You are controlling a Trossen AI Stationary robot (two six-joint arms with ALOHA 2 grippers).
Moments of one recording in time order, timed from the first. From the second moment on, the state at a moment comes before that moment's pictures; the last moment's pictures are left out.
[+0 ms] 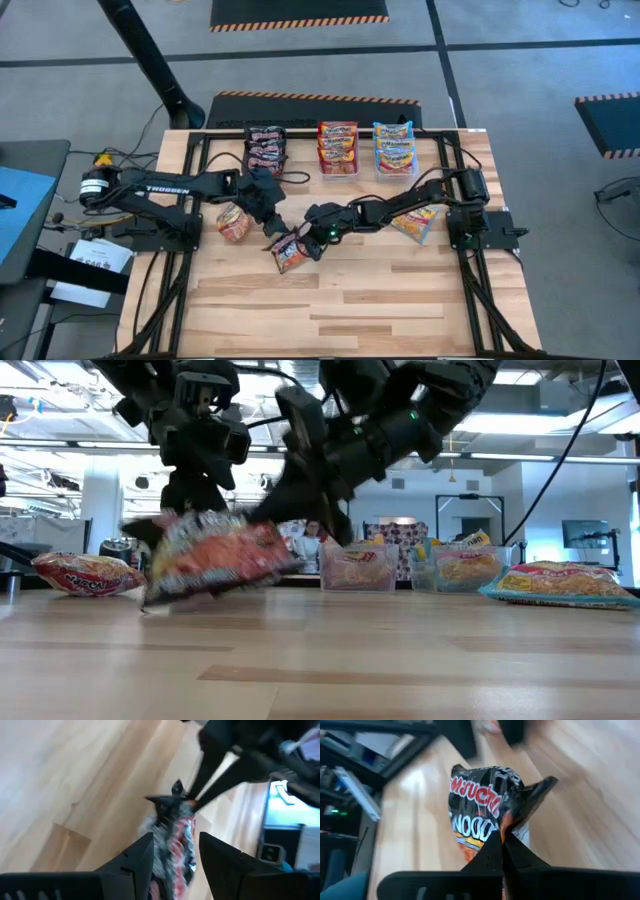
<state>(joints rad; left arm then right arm) 0.18 1.29 0.73 -0.21 0.37 -0.65 0.06 1.98 1.14 0.28 -0.11 0.67</state>
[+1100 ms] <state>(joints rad) 0.25 1.29 0.72 -0.29 0.60 -0.45 0.07 1.85 1.26 0.02 -0.06 0.49</state>
